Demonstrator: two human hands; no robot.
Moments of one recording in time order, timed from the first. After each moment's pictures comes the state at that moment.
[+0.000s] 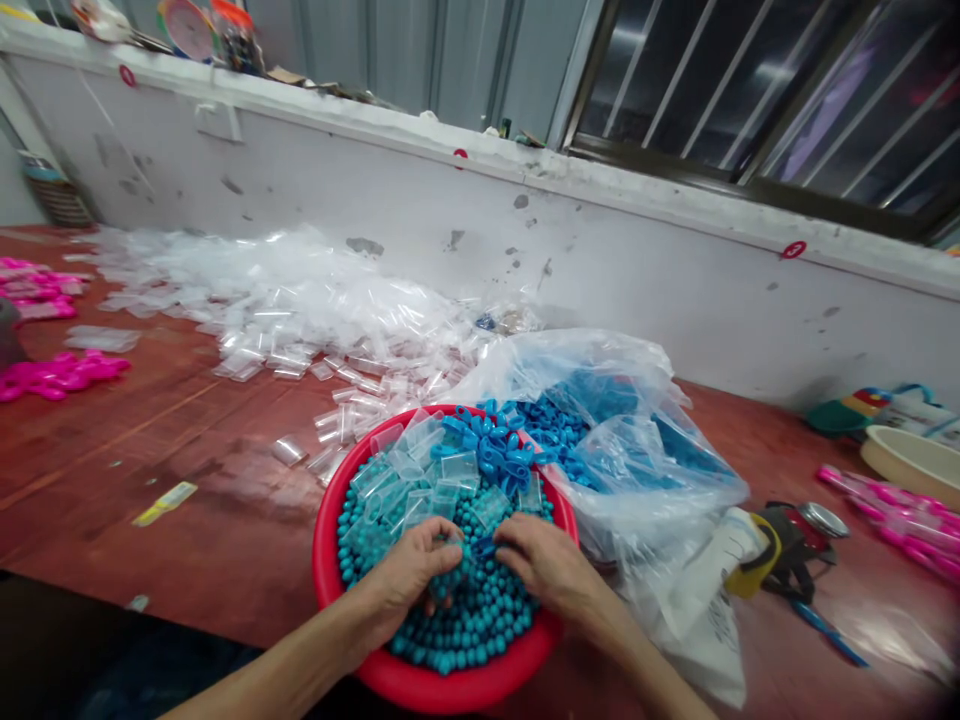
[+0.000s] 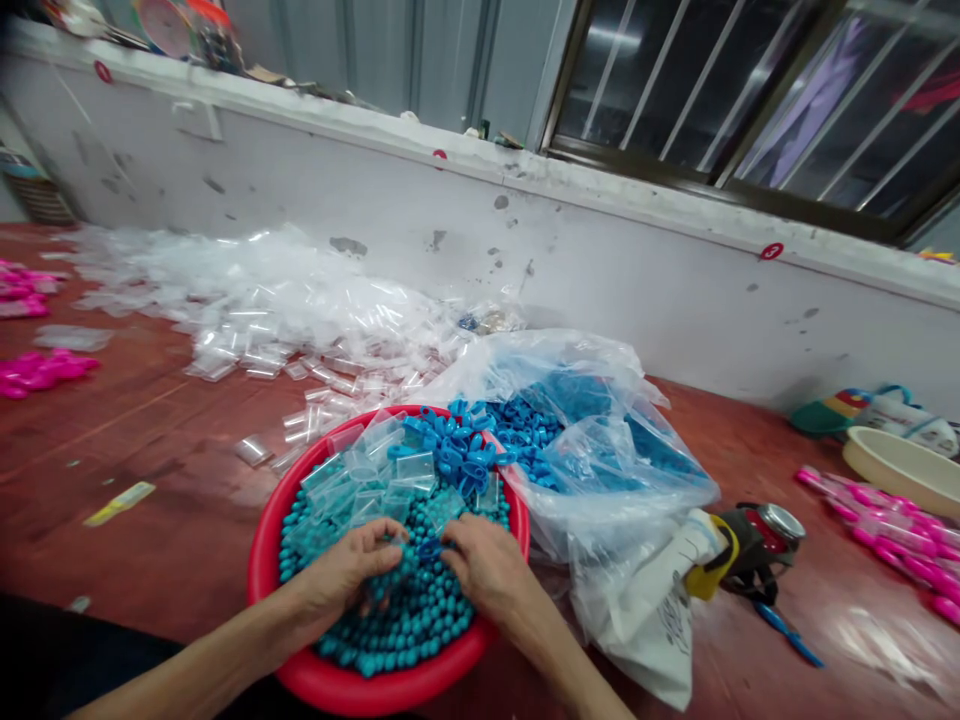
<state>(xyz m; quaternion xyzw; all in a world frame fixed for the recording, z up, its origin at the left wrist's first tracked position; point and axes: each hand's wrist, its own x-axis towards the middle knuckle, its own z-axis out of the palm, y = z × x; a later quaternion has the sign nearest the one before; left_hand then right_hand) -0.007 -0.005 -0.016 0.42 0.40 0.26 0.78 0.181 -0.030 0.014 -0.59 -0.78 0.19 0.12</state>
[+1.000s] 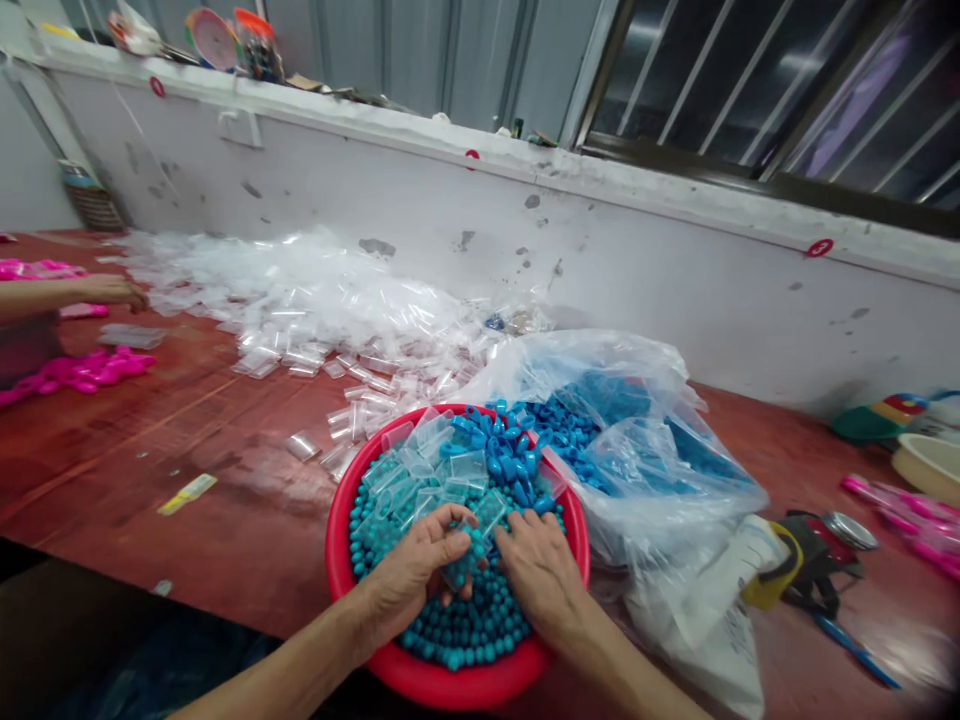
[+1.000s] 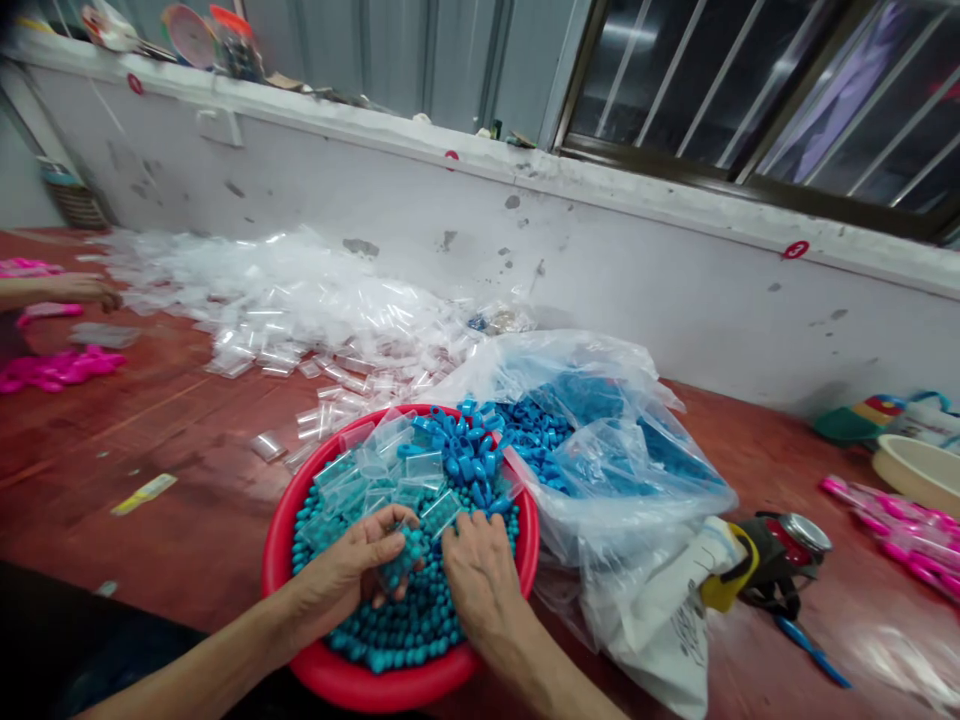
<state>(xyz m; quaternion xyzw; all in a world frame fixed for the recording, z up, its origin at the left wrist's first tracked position) -0.008 -0.007 -0.008 0.39 0.30 0.30 0.82 0.155 -0.030 0.002 -0.60 -0.80 -0.06 -0.02</state>
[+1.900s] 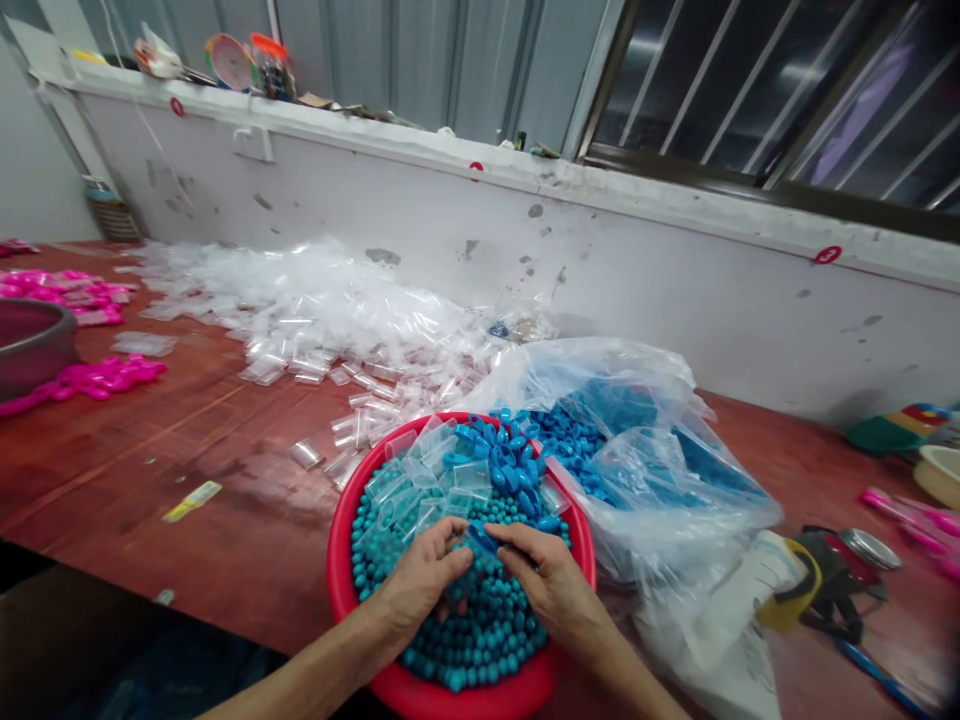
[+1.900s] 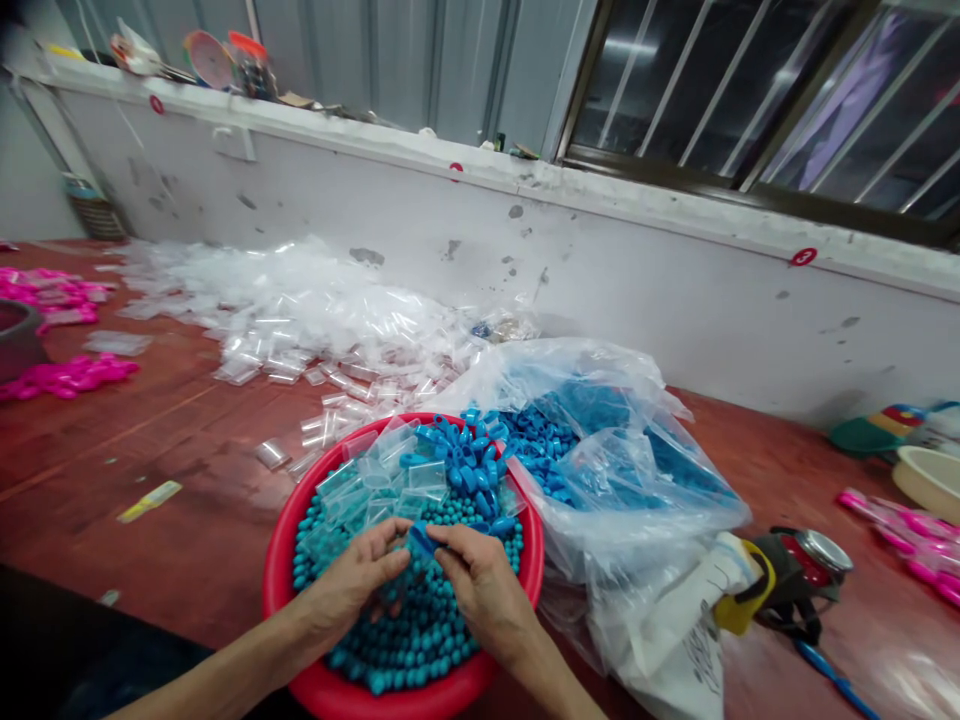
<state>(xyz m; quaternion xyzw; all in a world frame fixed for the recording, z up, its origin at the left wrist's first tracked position) -0.006 -0.007 -0.017 0.46 0.35 0.33 0.75 0.159 -0.034 0.006 -0.50 -0.73 0.30 0.36</state>
